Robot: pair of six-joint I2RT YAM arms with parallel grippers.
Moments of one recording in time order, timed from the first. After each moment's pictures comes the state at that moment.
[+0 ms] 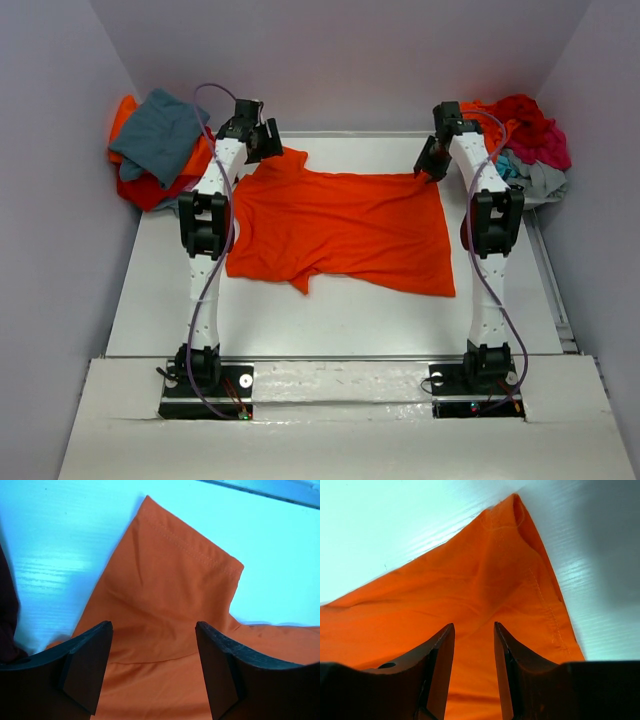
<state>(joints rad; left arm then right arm) -0.15 2.52 2.38 -0.66 0.08 -0.38 0.06 2.45 2.38 -1.04 0.03 0.55</state>
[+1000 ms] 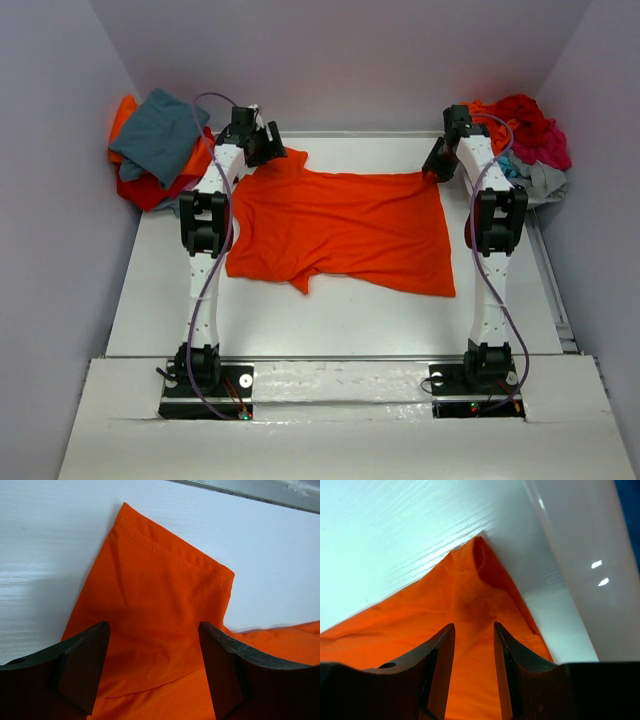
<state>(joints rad) -0.12 2.58 2.37 -0.51 0.25 -0.40 0.01 2.50 2.38 -0.98 0.03 0.55</state>
